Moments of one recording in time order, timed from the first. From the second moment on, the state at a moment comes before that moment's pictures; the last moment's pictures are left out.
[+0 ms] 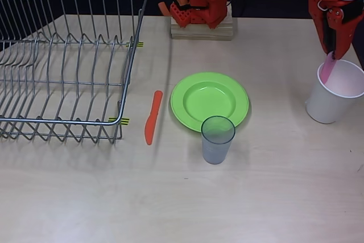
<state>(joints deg) -56.6 91.5 99.9 62.7 20.7</state>
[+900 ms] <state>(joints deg) -52.1 101.8 77.3 76.7 13.4</state>
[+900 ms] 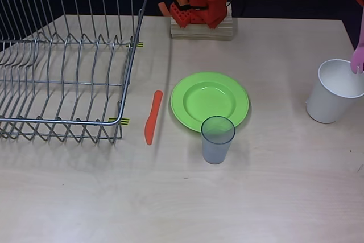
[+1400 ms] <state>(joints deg) -33.0 104.0 104.9 51.0 -6.1</state>
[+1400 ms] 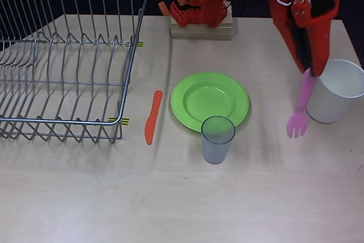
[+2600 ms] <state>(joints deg) -35.1 114.5 152.9 22.9 19.2</state>
